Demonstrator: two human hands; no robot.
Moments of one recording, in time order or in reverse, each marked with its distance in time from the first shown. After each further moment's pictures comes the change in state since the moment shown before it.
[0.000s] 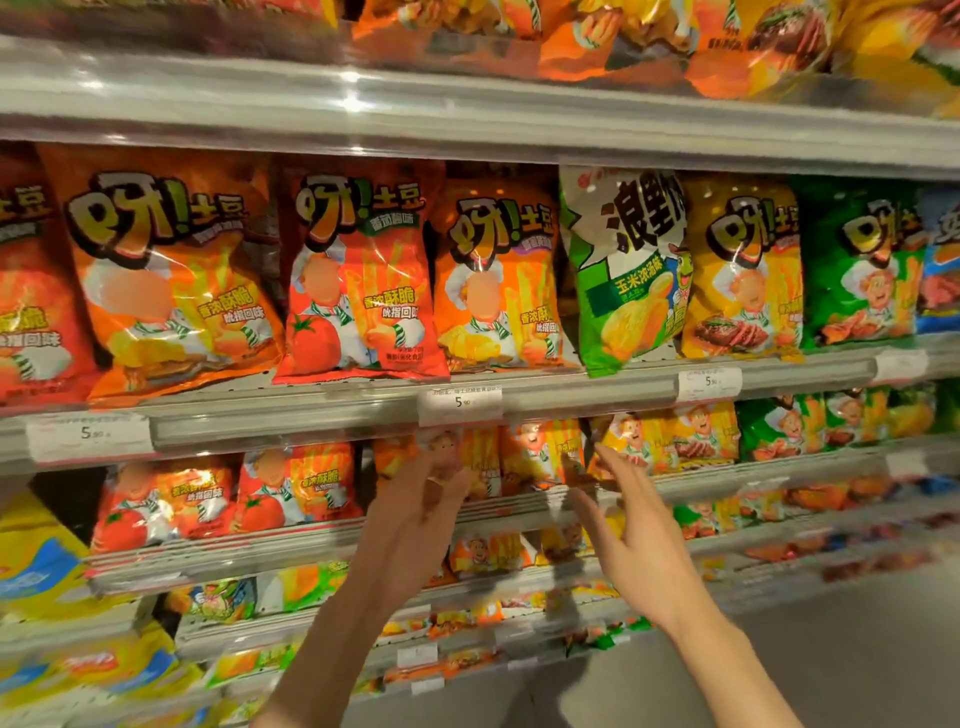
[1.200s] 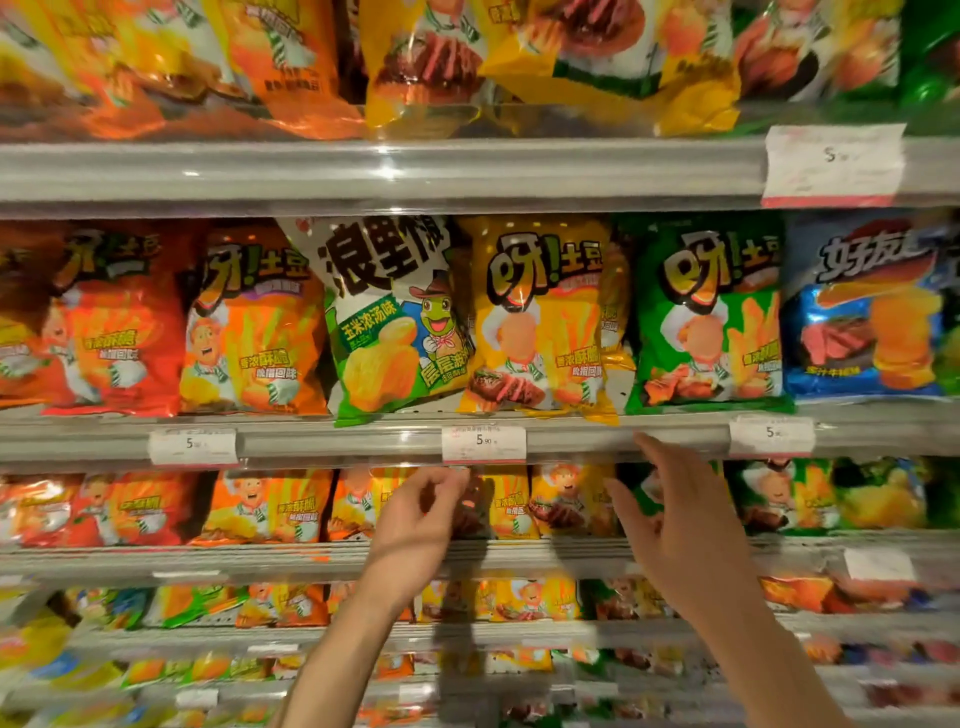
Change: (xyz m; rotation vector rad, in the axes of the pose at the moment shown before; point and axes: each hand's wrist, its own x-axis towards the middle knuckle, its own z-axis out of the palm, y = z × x) left_hand 0.059 0.163 0.247 -0.211 0.210 -0.220; right_hand 0.109 0.241 -0.200 -0.226 0.193 -0.326
